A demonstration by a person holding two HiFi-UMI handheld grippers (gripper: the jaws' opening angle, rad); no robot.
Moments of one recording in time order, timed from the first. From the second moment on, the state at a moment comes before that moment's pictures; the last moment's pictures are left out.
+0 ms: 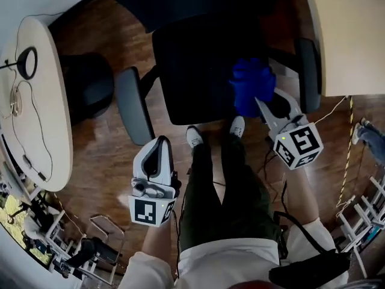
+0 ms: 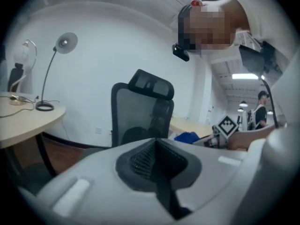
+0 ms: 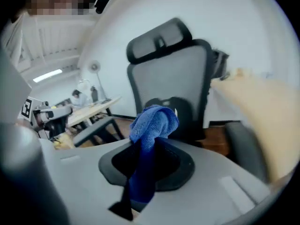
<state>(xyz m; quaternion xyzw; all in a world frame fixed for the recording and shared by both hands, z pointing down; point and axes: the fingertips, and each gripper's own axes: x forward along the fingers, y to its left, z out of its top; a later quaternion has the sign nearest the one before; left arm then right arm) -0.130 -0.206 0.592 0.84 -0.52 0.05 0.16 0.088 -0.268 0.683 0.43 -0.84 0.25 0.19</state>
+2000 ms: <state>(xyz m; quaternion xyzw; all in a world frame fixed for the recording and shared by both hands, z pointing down) -0.193 -0.169 0.601 0.78 -0.59 -0.01 0.21 -0.192 -0.283 0.891 0.31 -0.88 0.30 0.19</state>
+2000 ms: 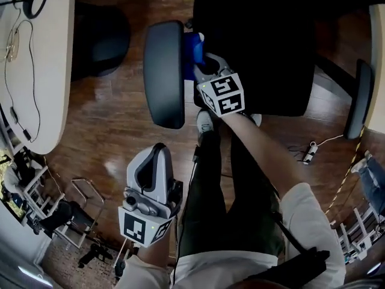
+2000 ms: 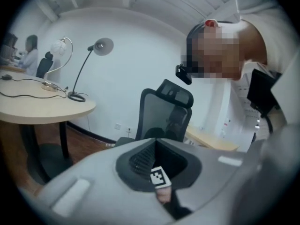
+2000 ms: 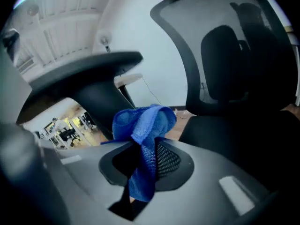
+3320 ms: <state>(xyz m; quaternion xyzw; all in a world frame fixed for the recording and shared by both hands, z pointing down) 0.002 0.036 0.214 0.86 -0.51 -0.04 0.01 0.202 0.048 0.247 0.45 -0.89 -0.04 -0.08</state>
